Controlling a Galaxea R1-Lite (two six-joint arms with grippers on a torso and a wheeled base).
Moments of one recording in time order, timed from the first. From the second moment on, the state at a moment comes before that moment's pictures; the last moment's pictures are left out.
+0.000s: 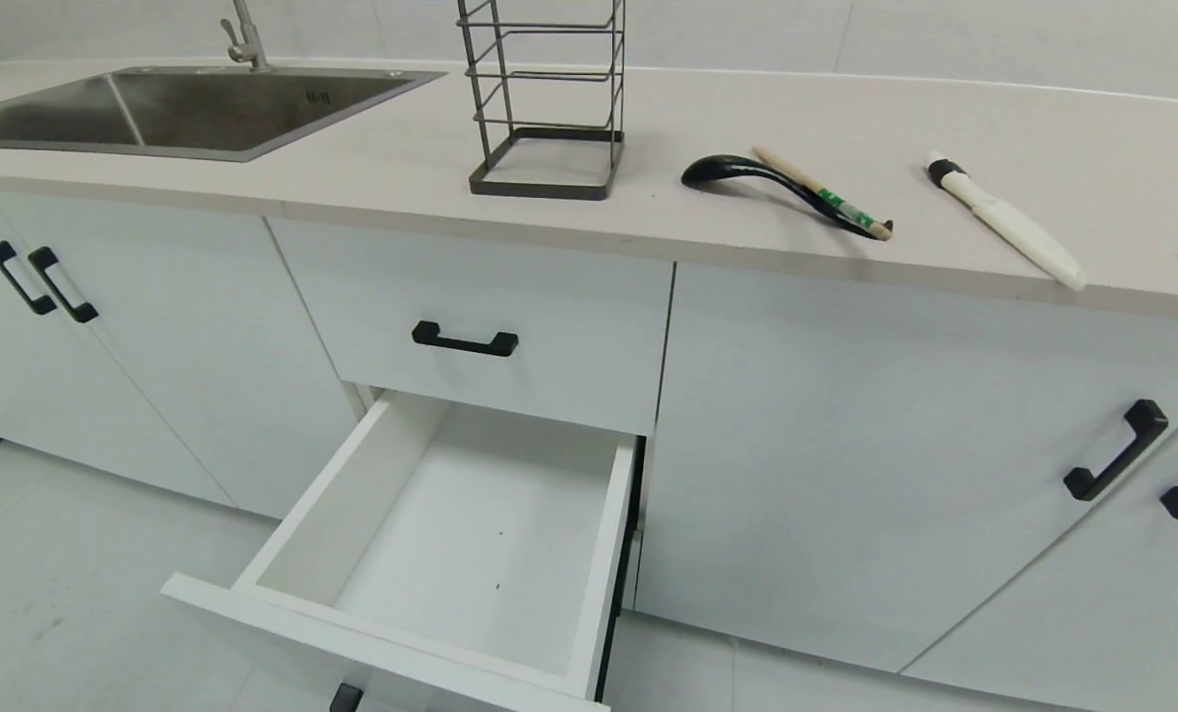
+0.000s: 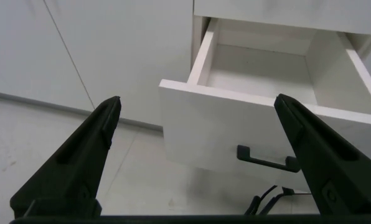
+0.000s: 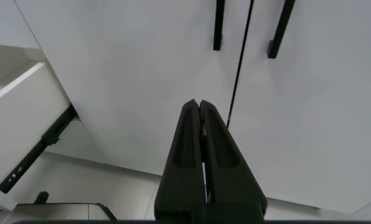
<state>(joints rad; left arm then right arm) 0.00 0.00 0.00 0.00 0.00 0.00 0.00 0.00 0.00 0.00 0.01 0.01</state>
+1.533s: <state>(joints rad) 0.00 0.00 0.00 0.00 0.00 -0.01 0.00 0.00 0.00 0.00 0.01 0.01</state>
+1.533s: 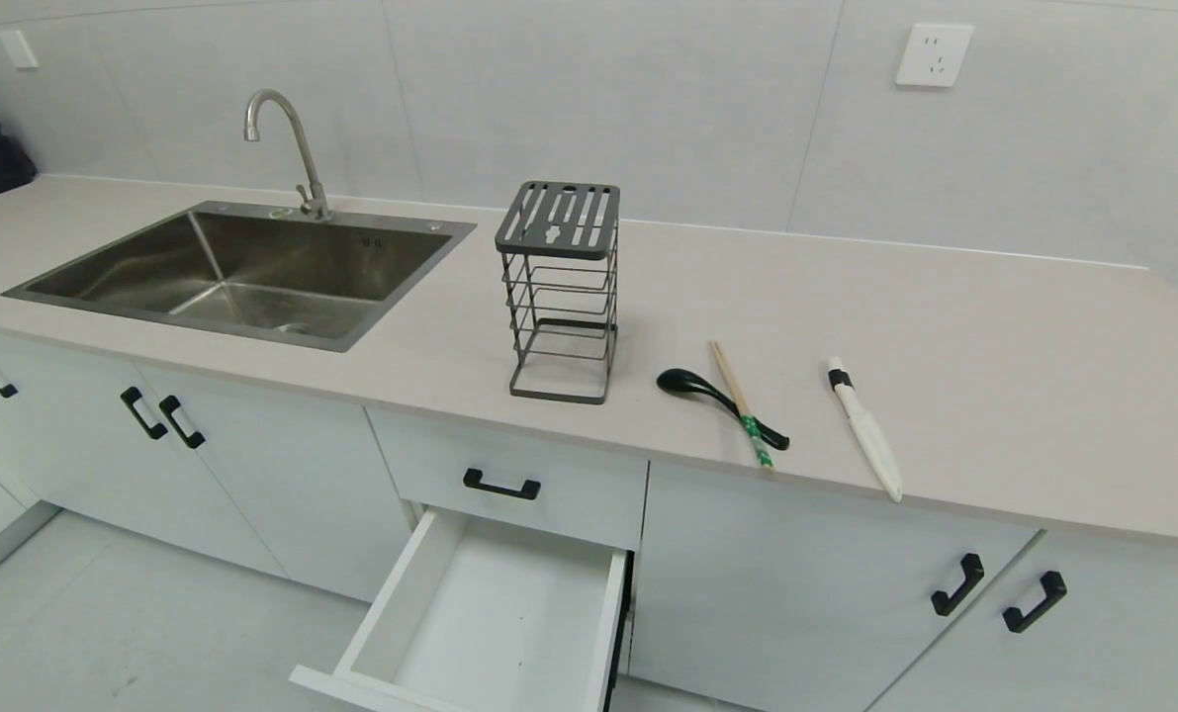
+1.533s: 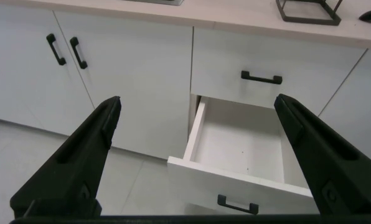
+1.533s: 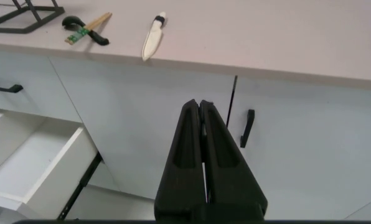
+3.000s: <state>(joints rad) 0.00 0.00 0.00 0.00 0.00 0.00 0.00 0.35 -0.30 -0.03 0.33 -0.04</state>
